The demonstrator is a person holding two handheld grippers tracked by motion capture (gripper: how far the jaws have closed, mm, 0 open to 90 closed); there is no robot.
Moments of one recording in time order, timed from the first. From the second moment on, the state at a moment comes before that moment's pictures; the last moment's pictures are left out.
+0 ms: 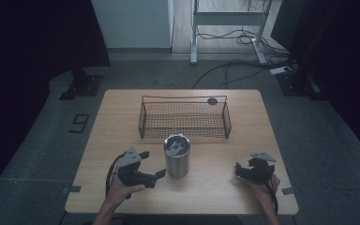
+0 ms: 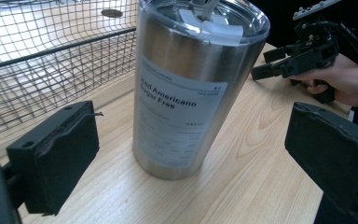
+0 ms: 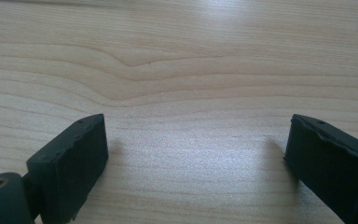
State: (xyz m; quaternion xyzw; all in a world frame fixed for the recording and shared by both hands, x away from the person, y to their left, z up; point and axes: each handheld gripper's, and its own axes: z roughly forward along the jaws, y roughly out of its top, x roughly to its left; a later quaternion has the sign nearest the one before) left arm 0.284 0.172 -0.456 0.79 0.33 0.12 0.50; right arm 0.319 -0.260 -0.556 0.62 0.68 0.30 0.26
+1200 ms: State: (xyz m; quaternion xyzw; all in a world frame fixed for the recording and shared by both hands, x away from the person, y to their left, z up) left arm 0.318 0.120 -0.478 0.80 0.35 0.11 0.48; right arm 0.319 -0.260 -0.556 0.62 0.68 0.30 0.26
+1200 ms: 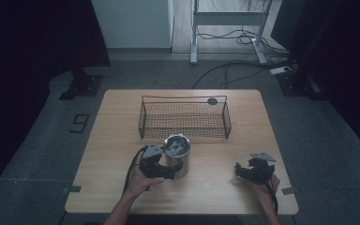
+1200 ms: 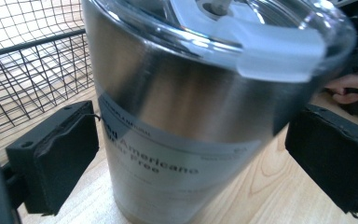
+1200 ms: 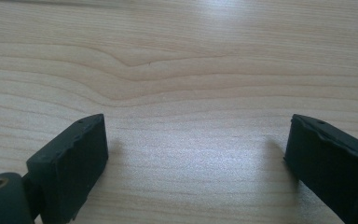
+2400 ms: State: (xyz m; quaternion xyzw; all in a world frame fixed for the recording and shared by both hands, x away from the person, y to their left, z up) left arm 0.331 0.095 -0.493 0.79 0.34 0.16 0.48; right arm 0.319 -0.260 -0.556 0.62 0.68 0.30 0.26
